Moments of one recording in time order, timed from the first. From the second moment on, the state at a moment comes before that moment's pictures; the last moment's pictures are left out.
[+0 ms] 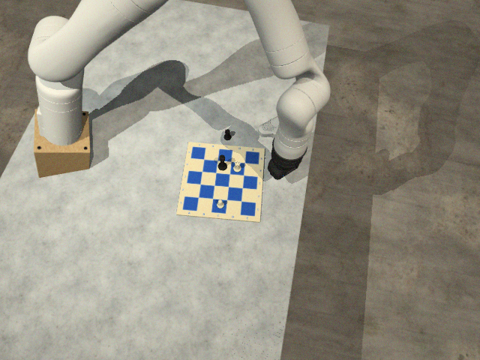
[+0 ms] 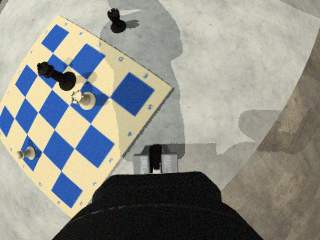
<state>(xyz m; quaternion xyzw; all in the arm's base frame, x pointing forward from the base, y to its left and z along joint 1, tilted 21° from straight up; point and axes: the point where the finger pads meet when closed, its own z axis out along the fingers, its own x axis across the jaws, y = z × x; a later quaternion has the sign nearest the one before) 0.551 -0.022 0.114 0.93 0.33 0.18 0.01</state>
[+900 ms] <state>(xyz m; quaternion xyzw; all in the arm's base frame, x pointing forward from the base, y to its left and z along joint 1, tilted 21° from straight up) 0.516 -0.034 0.201 0.93 0.32 0.17 0.01</state>
